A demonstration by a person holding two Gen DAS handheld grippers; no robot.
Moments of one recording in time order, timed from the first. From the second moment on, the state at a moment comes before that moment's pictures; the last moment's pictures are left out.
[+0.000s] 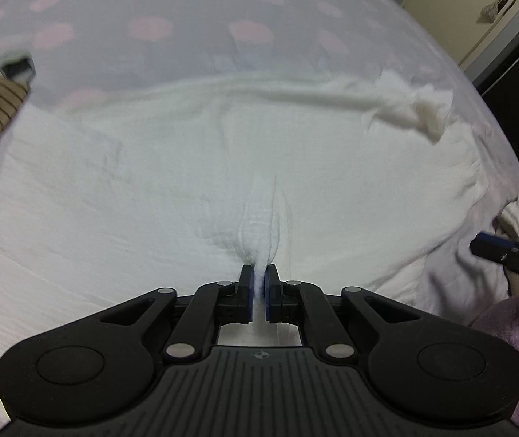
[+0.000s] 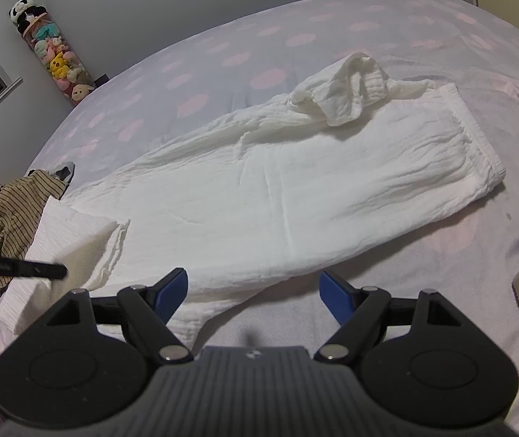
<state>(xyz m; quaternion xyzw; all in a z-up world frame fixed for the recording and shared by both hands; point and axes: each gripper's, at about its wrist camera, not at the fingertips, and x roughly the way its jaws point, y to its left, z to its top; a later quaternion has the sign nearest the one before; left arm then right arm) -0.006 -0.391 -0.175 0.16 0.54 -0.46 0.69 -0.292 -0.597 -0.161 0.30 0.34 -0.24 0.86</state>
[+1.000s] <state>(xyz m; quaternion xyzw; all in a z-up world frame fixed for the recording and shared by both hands) -0.024 -0.343 -0.177 0.19 0.62 -0.41 0.64 -0.293 -0.595 -0.158 0.30 0.34 -0.24 0.86</state>
